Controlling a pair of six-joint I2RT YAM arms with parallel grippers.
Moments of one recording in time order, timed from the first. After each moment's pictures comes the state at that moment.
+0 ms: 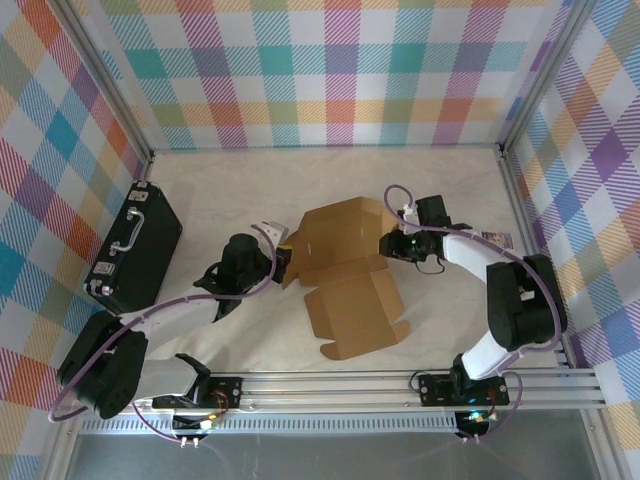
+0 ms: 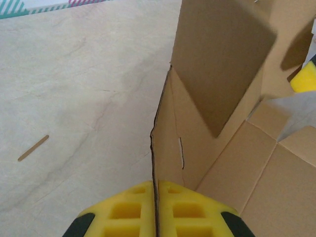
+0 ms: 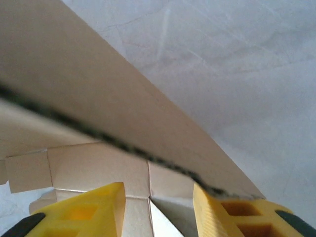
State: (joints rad) left arm -0.54 1.26 0.53 0.28 0.08 -0.07; right arm 0.24 1.62 0.91 -0.34 -0.45 0.32
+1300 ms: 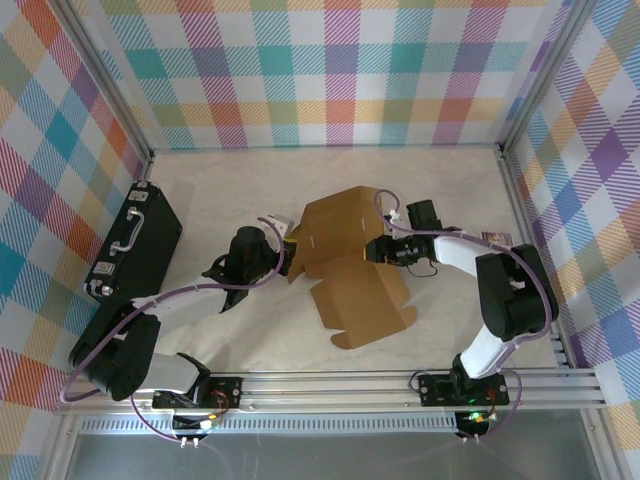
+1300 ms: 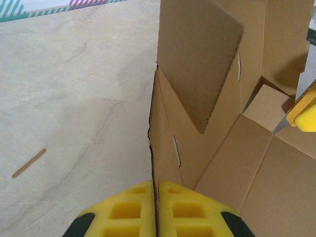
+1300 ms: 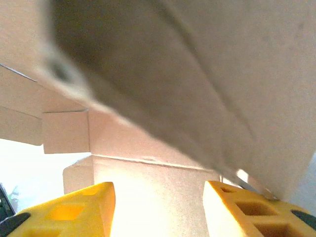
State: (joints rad) left arm -0.54 1.35 0.58 0.31 0.07 -0.08; right arm 0.29 1.66 0.88 -0.24 -0.63 0.28
